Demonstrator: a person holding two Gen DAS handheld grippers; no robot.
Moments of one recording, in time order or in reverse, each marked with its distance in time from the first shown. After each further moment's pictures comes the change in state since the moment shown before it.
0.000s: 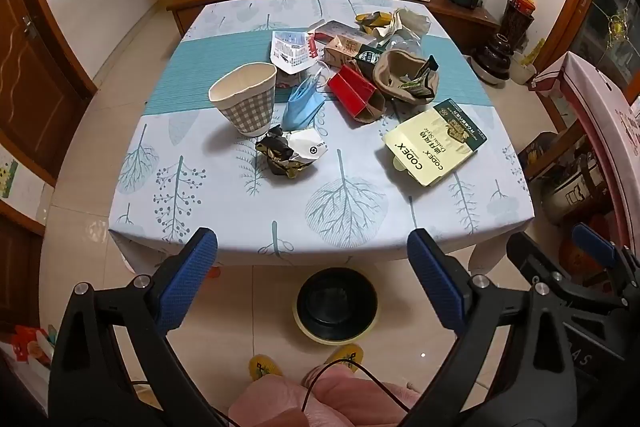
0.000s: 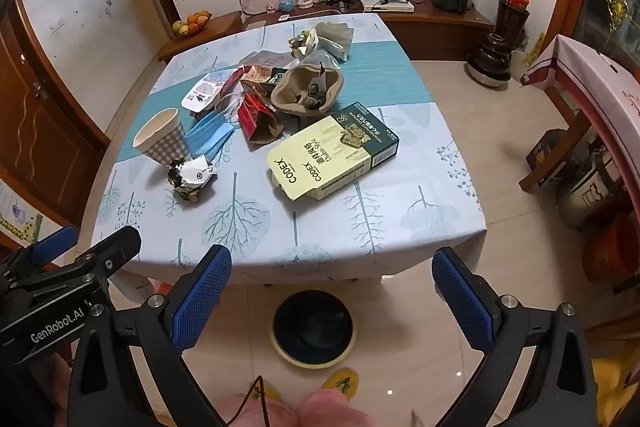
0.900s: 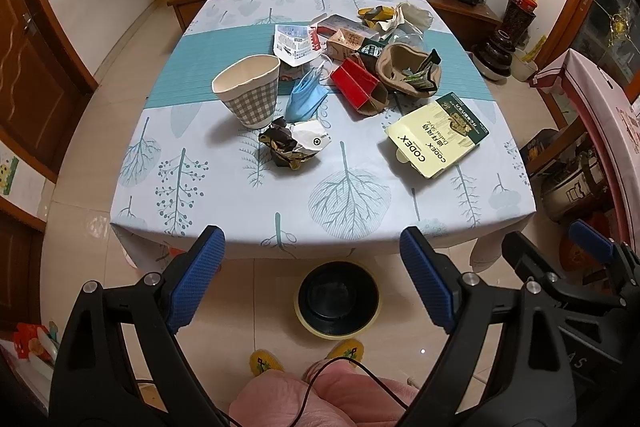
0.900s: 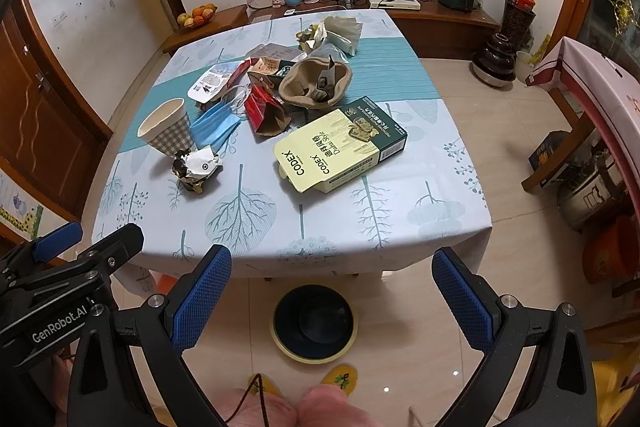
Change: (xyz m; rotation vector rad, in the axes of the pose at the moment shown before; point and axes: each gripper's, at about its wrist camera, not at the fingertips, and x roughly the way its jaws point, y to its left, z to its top) left arm 0.000 0.007 -0.006 -0.005 0.007 0.003; right arm 0.000 0.009 -0.004 -0.005 0.016 0.000
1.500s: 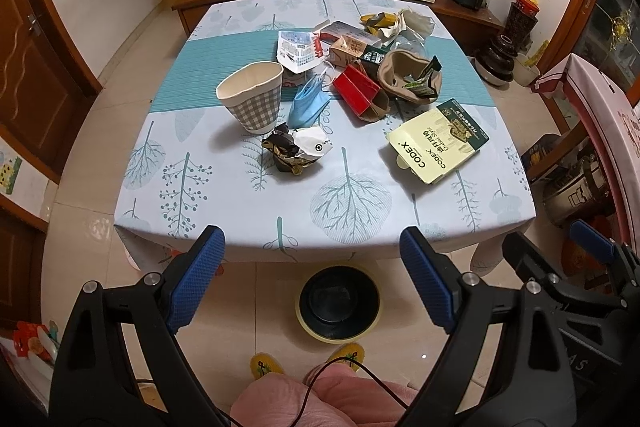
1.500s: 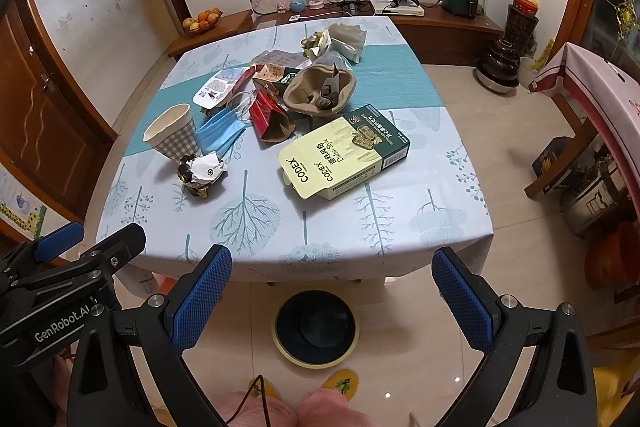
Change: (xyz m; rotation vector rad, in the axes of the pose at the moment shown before) left arm -0.004 -0.001 0.003 -0.004 -0.009 0.016; right arm -0.006 0.001 0.004 -0.015 -0.016 0.020
